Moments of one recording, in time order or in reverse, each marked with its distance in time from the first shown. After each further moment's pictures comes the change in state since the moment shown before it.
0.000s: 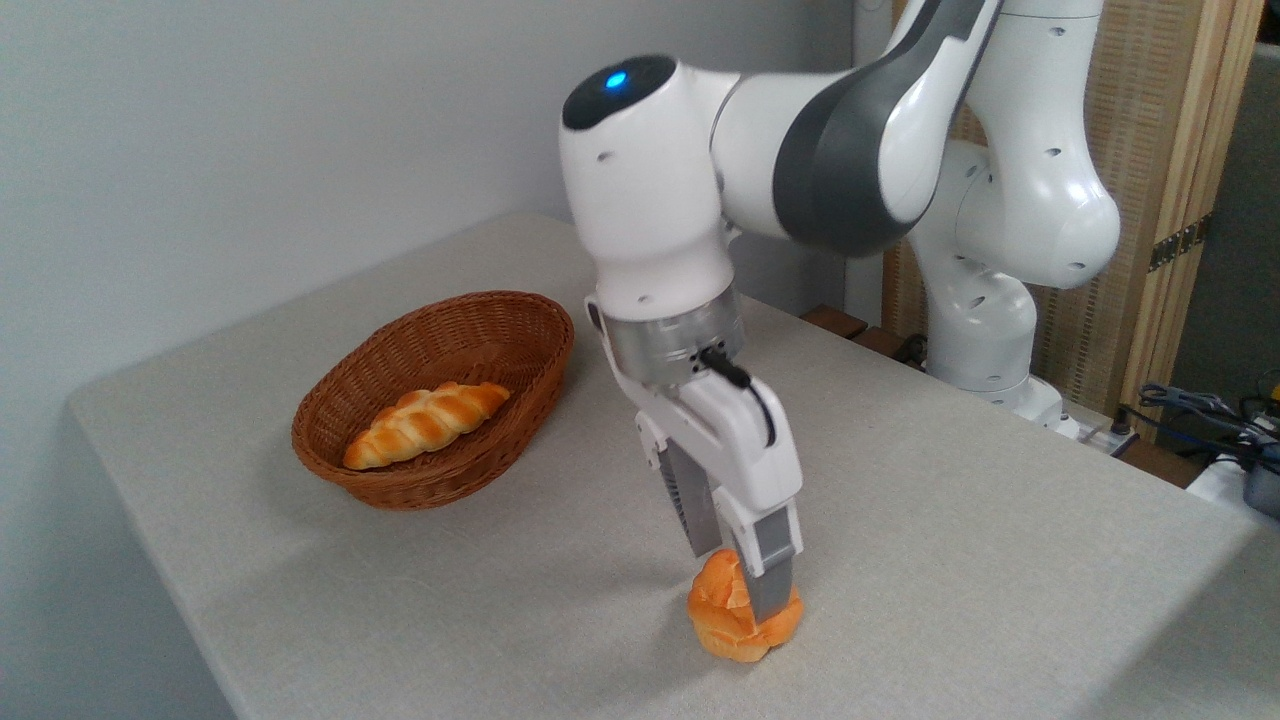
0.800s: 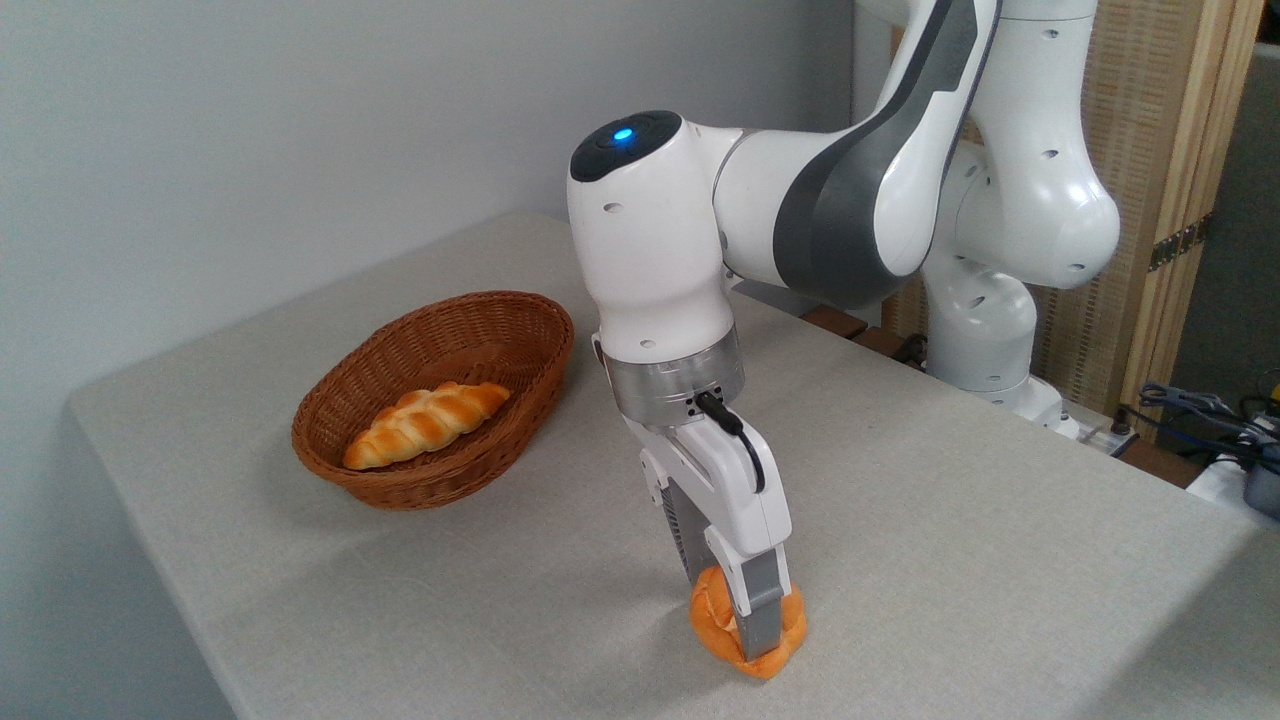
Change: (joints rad) arm 0.000 0.030 0.014 -0.041 0.009 0.110 0.050
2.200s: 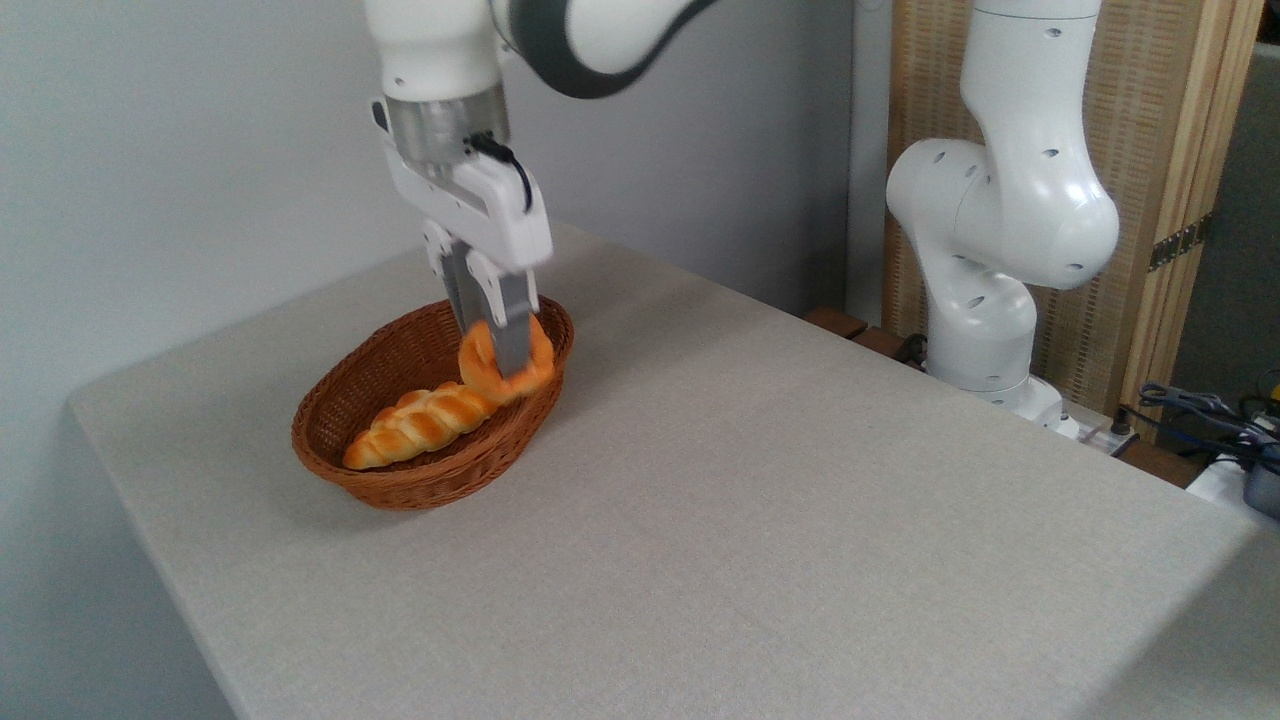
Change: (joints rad) arm -0.017 -0.021 -0.493 0.277 -0.262 -0.252 -0.651
